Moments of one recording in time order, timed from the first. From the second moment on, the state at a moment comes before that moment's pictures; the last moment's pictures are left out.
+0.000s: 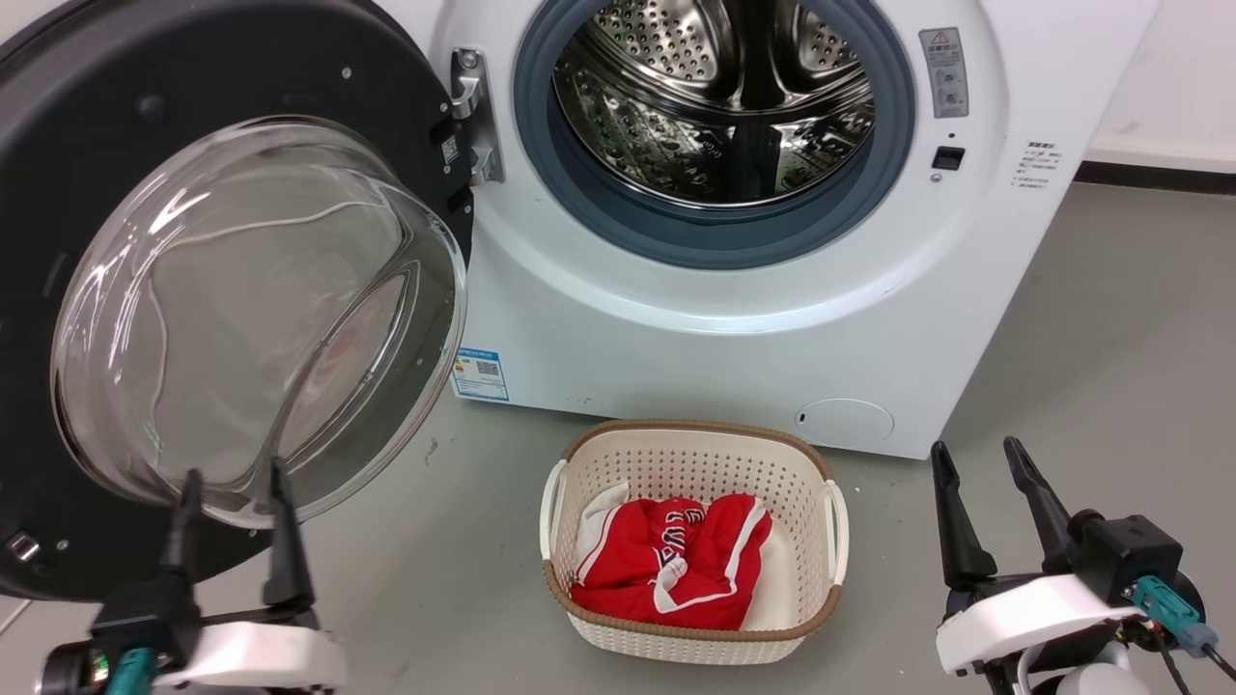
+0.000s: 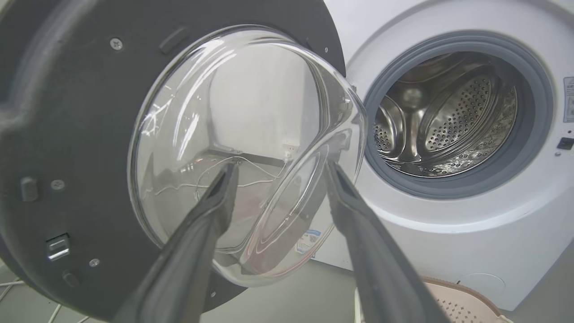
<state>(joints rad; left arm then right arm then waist) 0.03 0.13 0.12 0.05 -0.18 0.01 -0.26 -0.07 -0.05 0.01 0.25 0.15 0.13 -0.26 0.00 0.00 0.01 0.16</state>
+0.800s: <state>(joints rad) -0.04 0.09 0.04 0.07 -0.12 -0.05 -0.26 -0.04 -0.05 0.01 0.16 0.12 0.13 -0.22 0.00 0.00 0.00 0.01</state>
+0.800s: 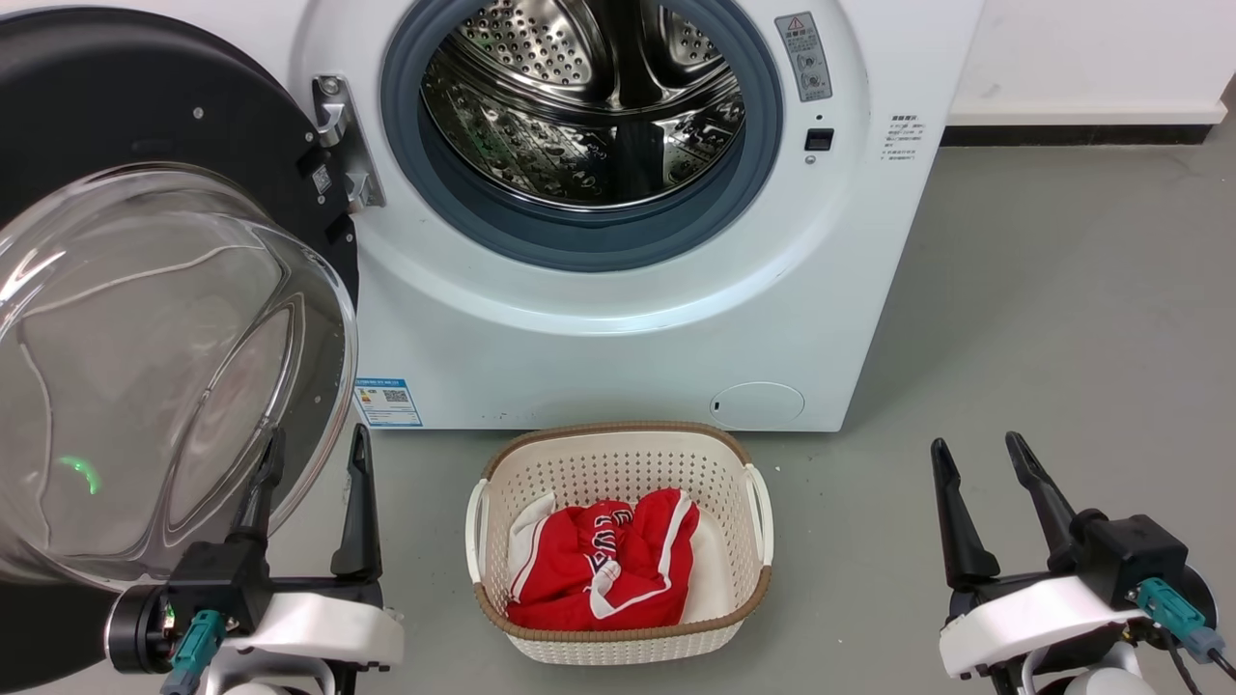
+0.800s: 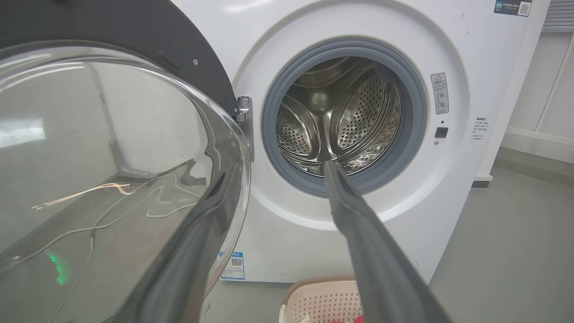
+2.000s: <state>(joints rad) -0.01 0.07 0.07 0.15 -0.39 -0.08 -0.18 -0.03 -0.05 -0.01 0.22 0.41 0.13 -0.17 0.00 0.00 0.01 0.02</state>
